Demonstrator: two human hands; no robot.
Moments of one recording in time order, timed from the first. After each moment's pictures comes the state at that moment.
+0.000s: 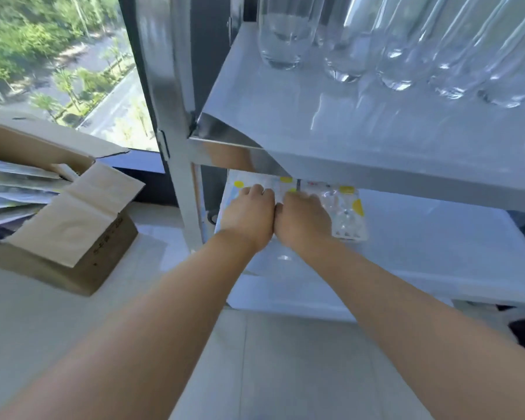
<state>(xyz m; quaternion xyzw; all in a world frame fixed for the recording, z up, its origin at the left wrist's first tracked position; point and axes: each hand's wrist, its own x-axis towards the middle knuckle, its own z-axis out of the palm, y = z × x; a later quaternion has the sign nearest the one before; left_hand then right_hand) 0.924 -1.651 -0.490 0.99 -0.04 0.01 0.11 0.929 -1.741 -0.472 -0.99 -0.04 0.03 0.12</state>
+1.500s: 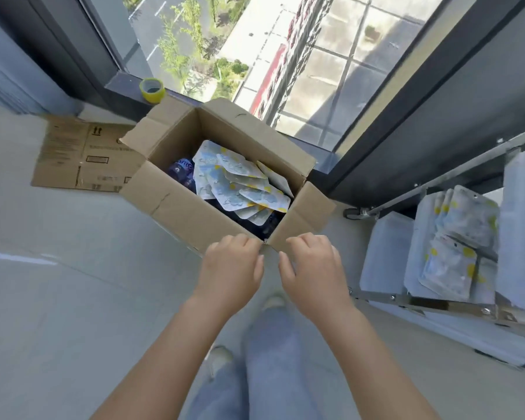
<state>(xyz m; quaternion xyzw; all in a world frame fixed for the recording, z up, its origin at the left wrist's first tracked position) 0.778 -1.153 -0.295 0.99 0.08 -0.02 0.14 0.829 -1.285 -0.286 -0.96 -0.25 0.00 0.16</state>
